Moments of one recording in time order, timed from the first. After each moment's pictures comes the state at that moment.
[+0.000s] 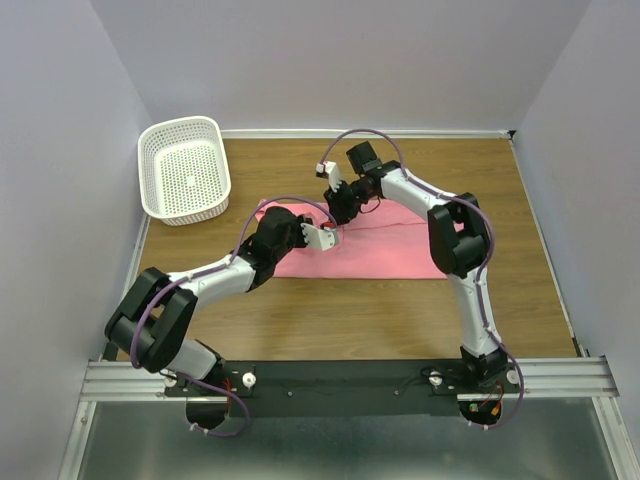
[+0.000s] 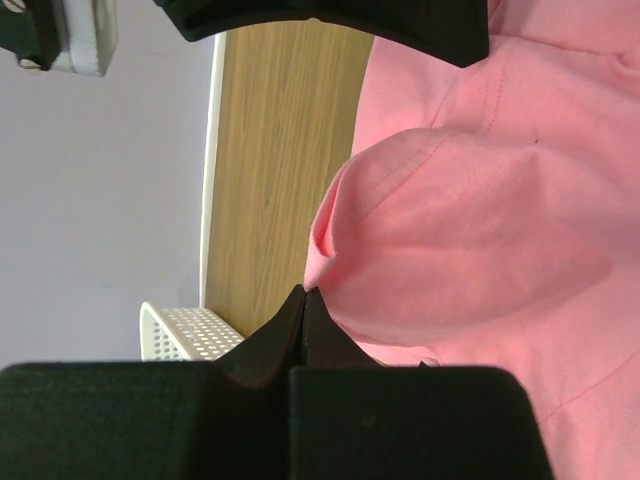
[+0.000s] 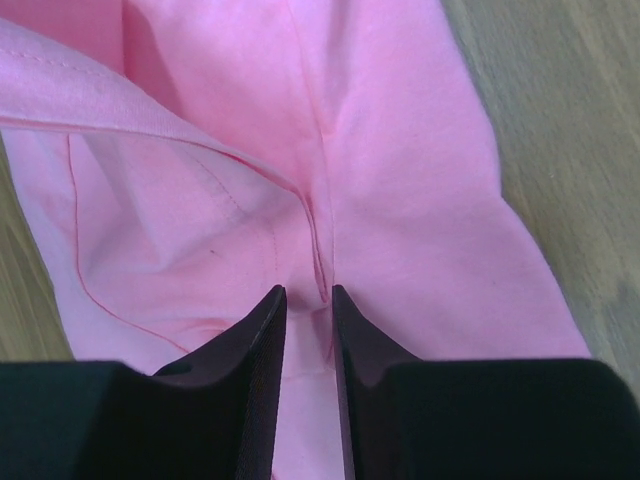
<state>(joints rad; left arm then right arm) -0.59 1.45 0.68 0.33 -0.10 1.06 0.49 2.29 1.85 -0.61 -0.66 -0.45</state>
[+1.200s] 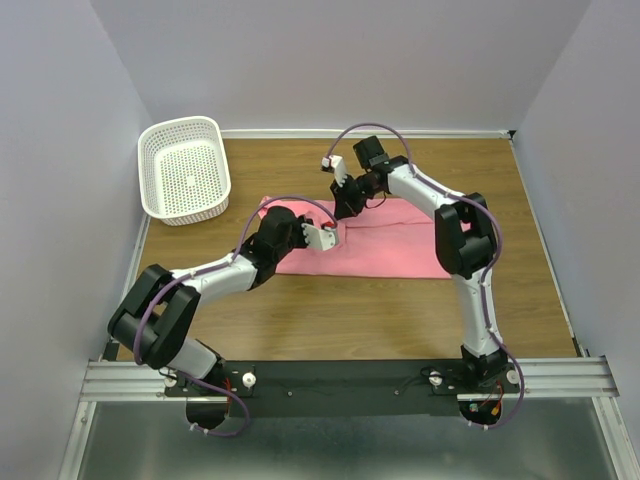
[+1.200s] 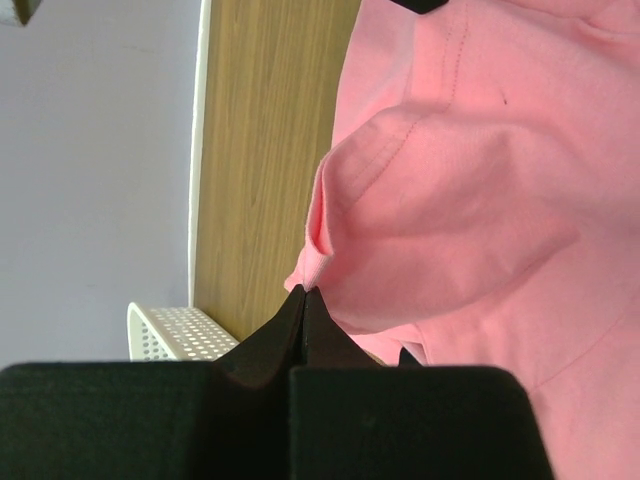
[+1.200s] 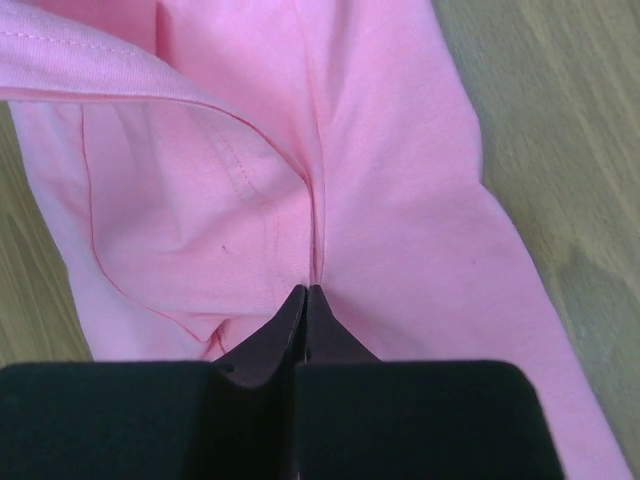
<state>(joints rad) -0.59 1.47 0.68 0.32 -0.10 1.05 0.46 2.27 1.85 -0.64 -0.66 -0.47</state>
